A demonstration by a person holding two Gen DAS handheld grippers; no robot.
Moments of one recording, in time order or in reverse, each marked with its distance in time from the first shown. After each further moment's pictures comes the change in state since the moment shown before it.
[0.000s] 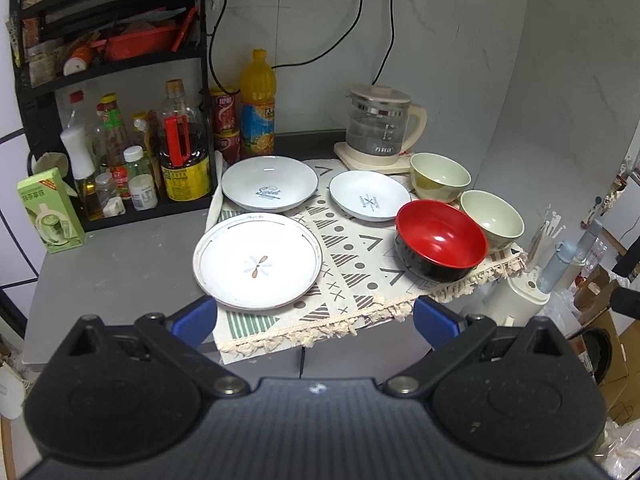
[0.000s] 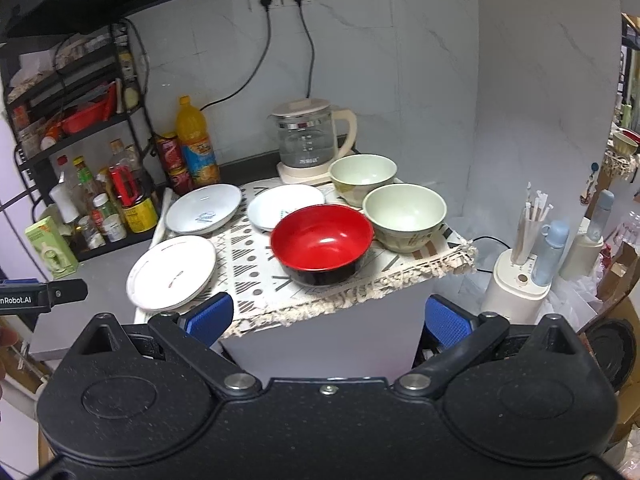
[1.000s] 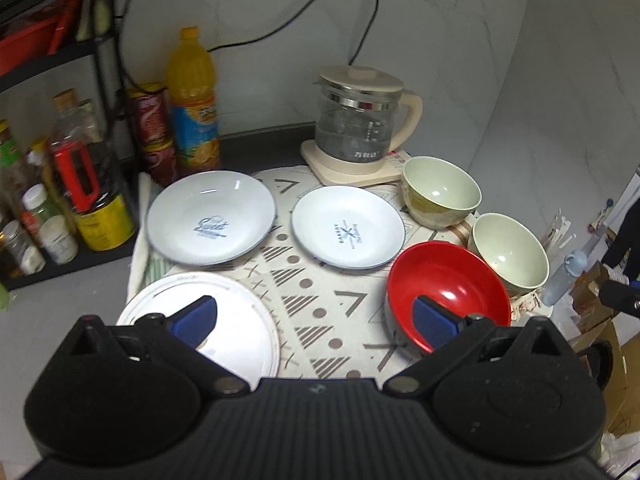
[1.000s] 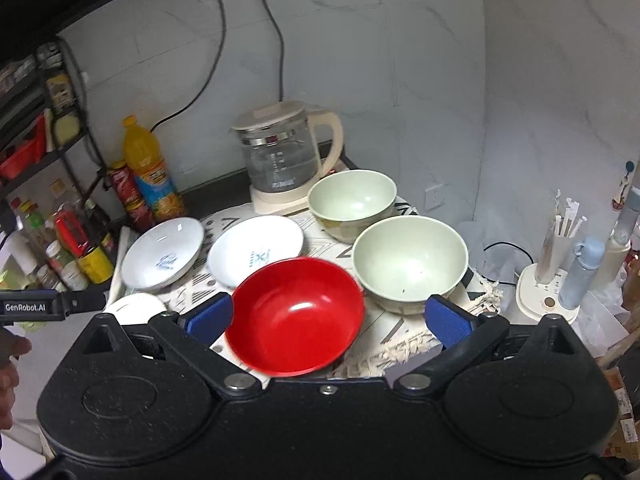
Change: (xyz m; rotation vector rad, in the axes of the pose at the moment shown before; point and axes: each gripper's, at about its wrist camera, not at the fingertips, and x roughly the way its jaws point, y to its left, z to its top) left arm 0.171 -0.036 0.112 0.050 0.092 -0.072; right arm 0.147 -0.042 0.083 0.078 0.035 0.025
